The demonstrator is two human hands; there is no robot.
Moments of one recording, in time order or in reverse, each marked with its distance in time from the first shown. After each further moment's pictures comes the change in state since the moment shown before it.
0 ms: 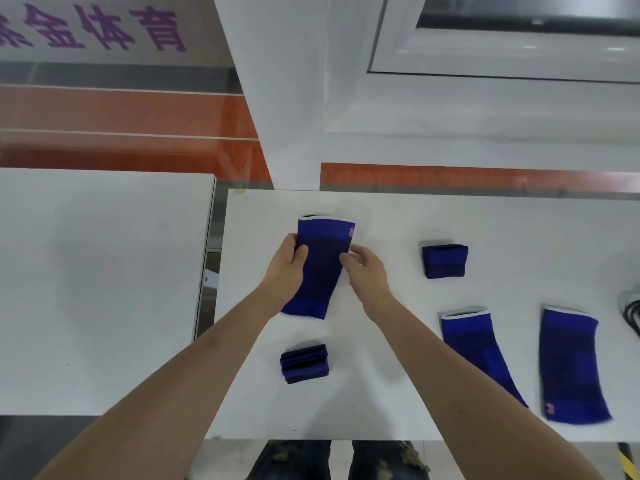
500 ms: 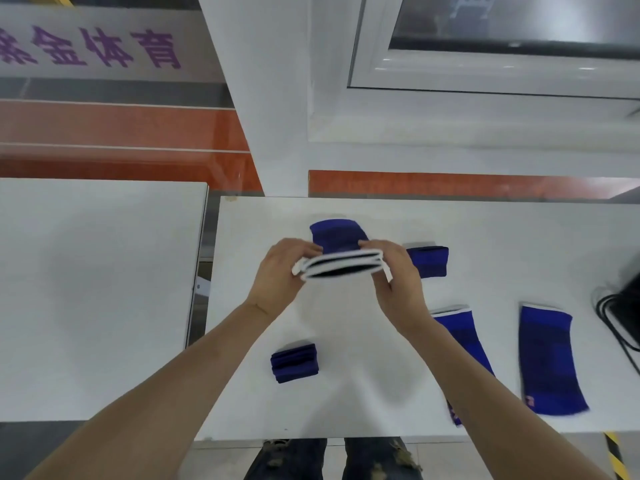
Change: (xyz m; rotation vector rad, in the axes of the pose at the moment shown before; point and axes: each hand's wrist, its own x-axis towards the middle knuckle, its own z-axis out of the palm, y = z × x) left_hand -0.020 0.004 -0.004 0.313 0.105 0.689; right_hand -0.047 -0.001 -0.082 -0.374 0.138 -0.874
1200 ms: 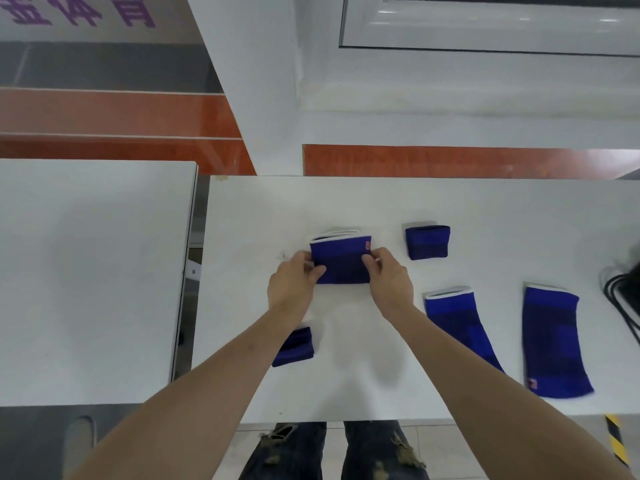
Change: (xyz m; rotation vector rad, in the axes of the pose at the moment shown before) left_hand -0.027 0.003 0.070 0.052 -0.125 -0.700; right_hand -0.022 0.062 0.042 -0.215 -0.144 0.583
